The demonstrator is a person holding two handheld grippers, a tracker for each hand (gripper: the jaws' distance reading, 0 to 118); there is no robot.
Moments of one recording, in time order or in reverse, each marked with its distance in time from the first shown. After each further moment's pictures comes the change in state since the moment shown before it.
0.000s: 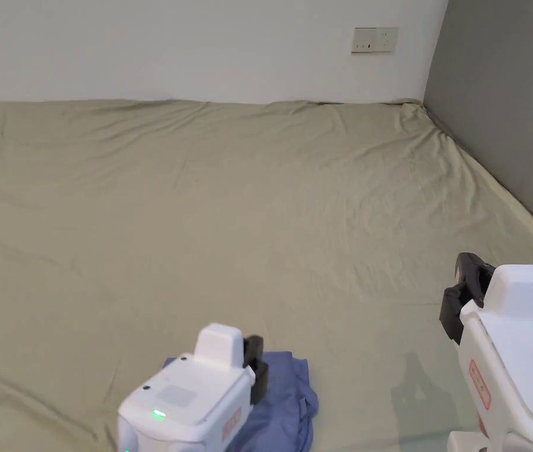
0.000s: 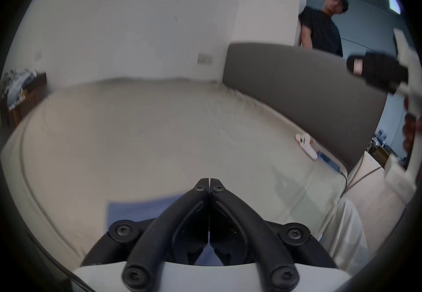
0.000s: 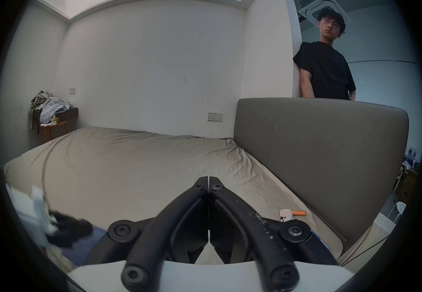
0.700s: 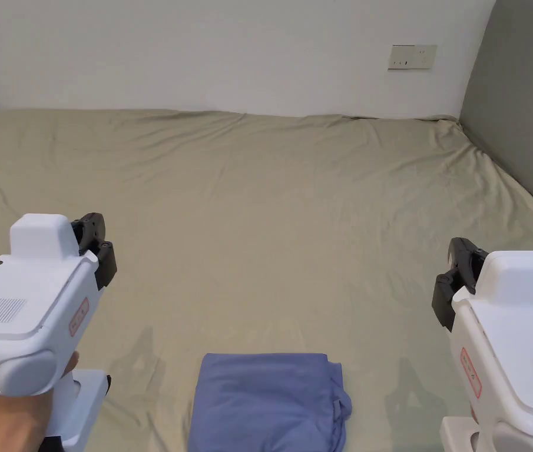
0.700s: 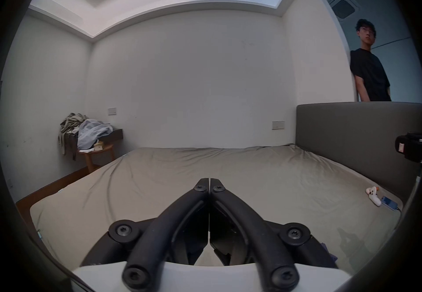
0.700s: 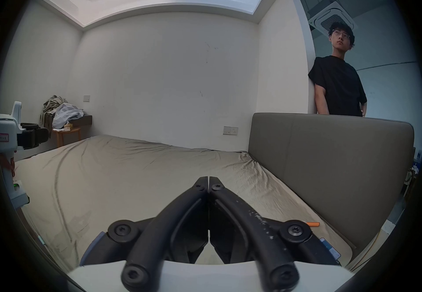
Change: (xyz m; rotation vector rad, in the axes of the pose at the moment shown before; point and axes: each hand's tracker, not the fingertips) left arm -0.142 0.077 0.114 0.345 0.488 -0.033; right arm -0.046 0.022 0.015 0.081 0.083 0.014
